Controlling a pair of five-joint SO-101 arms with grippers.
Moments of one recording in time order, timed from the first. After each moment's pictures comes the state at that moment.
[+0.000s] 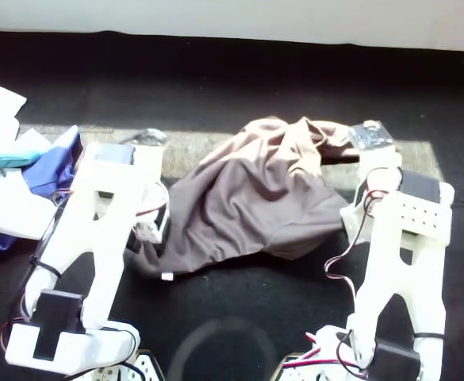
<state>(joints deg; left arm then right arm) 2.0 -8.0 27.4 86.5 -3.4 9.9 -21.8 28.0 80.4 31.3</state>
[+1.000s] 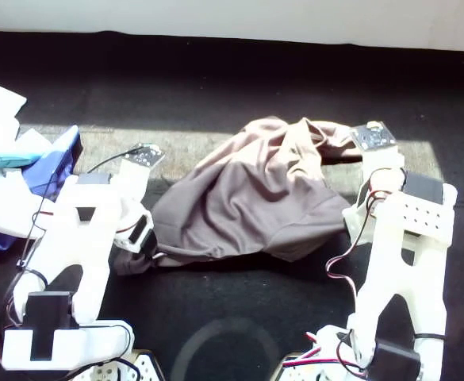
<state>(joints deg) -7.7 -8.0 42.8 61.2 -28.2 10.5 -22.0 28.0 80.4 31.6</state>
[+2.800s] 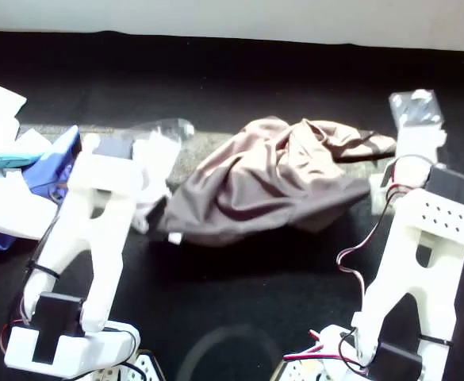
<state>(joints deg) 2.1 -9.0 12.4 91.4 -24.5 14.5 -22.0 14.8 73.3 24.3</state>
